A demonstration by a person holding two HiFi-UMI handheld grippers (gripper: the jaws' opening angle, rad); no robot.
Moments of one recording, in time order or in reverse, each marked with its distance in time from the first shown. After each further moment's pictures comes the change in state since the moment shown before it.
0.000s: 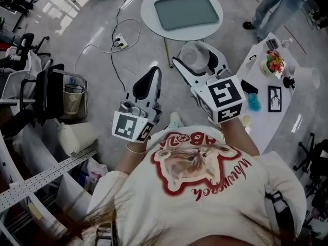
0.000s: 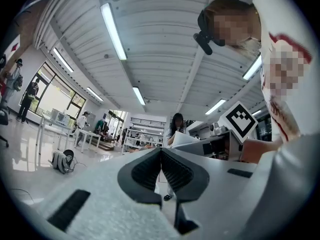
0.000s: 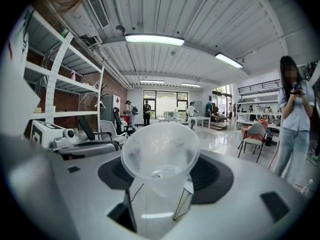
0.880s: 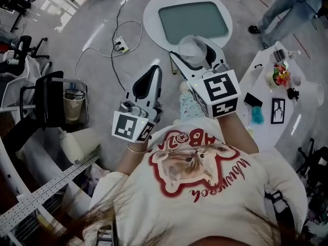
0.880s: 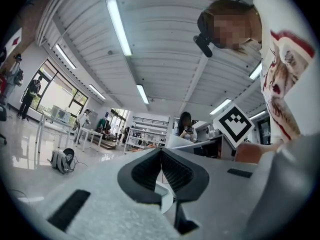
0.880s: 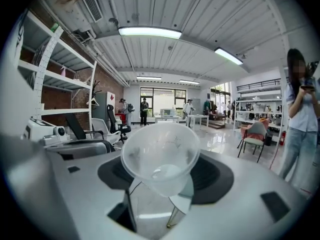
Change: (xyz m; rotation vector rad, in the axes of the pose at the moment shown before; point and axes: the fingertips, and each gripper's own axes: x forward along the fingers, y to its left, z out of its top) left arm 0.074 0.086 -0.009 -0.018 0.004 0.016; right arm 0.115 -0.057 0.014 0.002 0.026 -0.019
